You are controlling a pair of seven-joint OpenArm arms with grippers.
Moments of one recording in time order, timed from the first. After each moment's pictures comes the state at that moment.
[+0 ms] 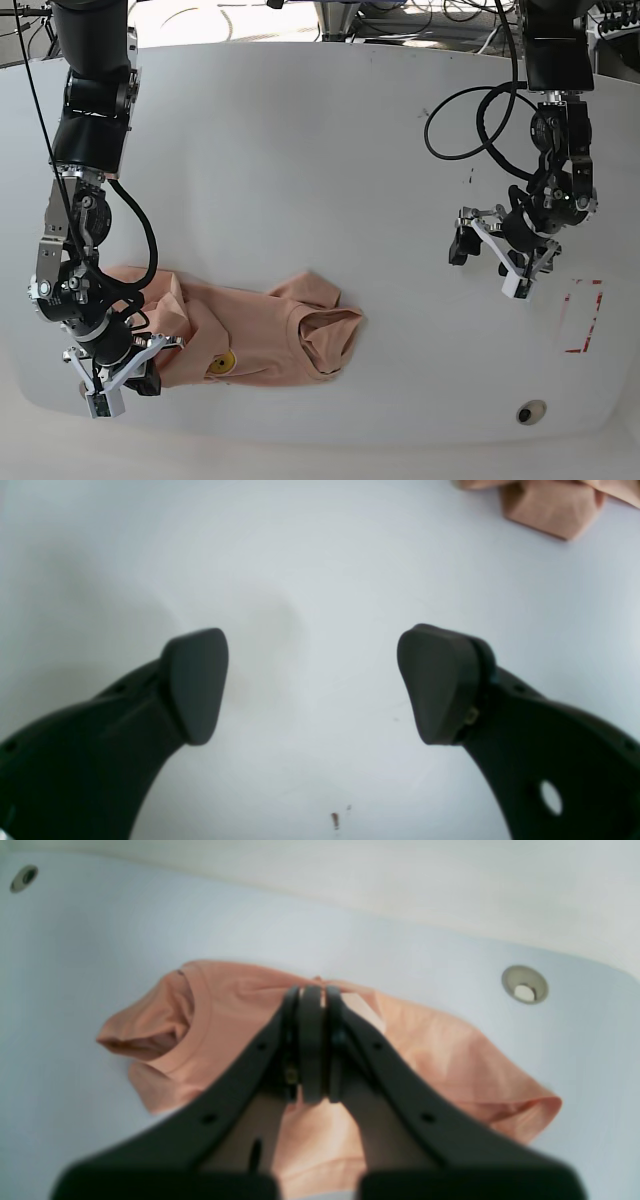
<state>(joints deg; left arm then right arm) -7.6 -17.7 -4.3 89.3 -26.5 -21.4 49.4 29.8 21.6 5.0 90.4 27.6 16.3 -55.8</state>
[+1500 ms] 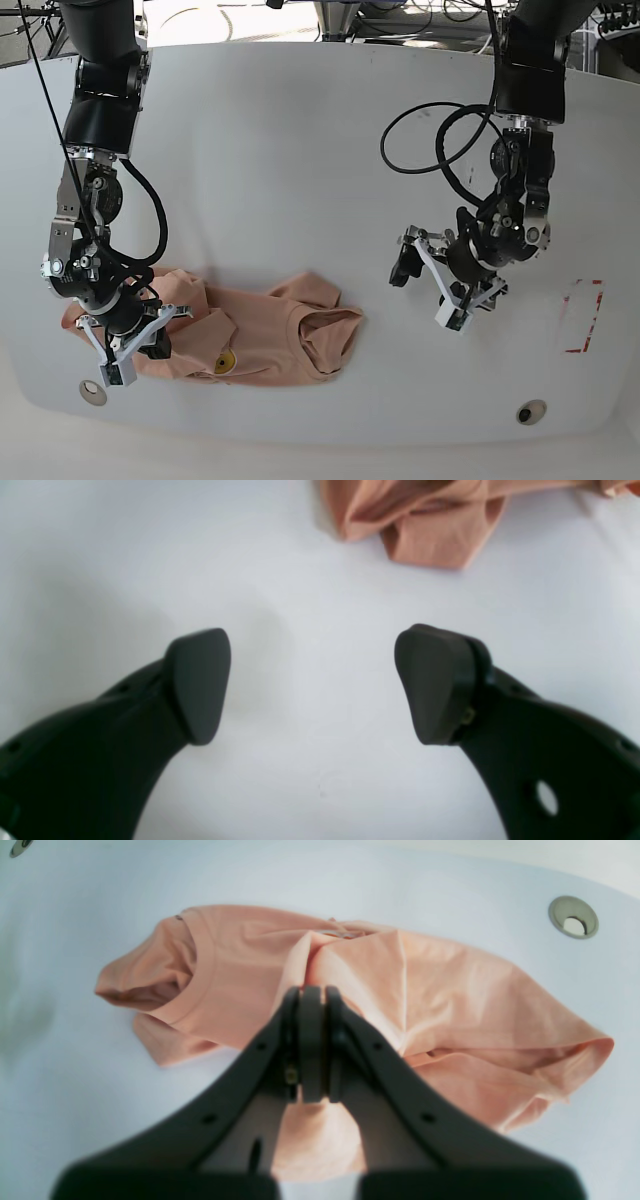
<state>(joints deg) -16.1 -13.5 6.4 88.4 -23.1 -21.2 50.7 23.9 19.6 6.5 90.7 27.6 16.2 -59.0</state>
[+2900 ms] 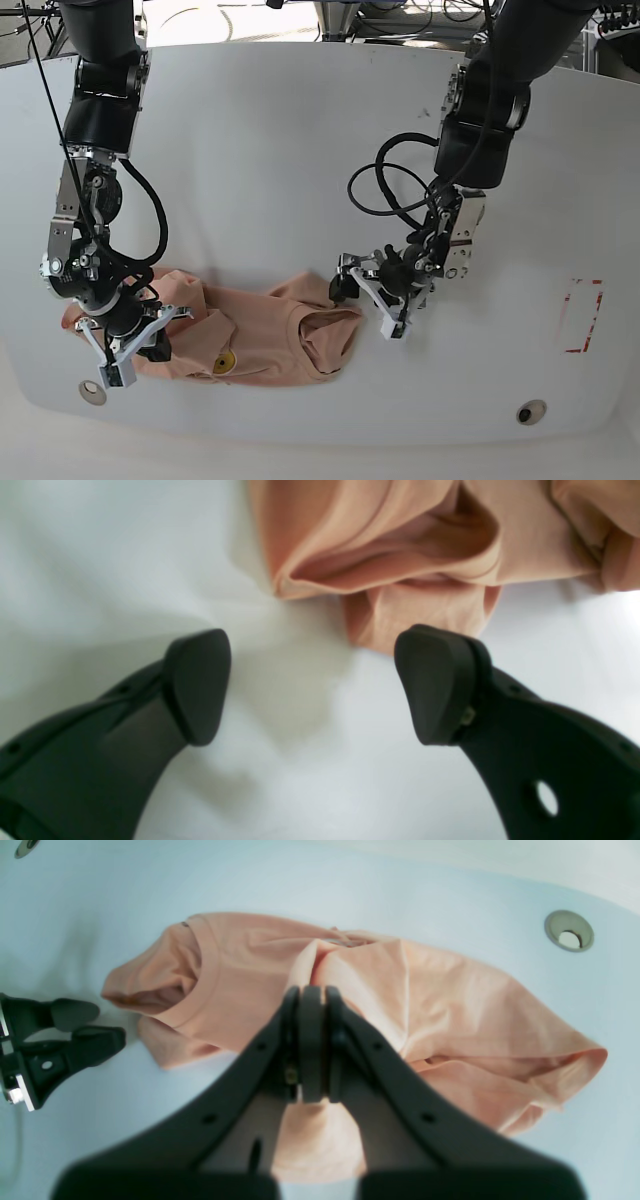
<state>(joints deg) -31.9 0.0 10.8 41.7 -22.1 -20.9 25.4 23.9 19.7 6.4 91.8 27.6 16.5 -58.8</state>
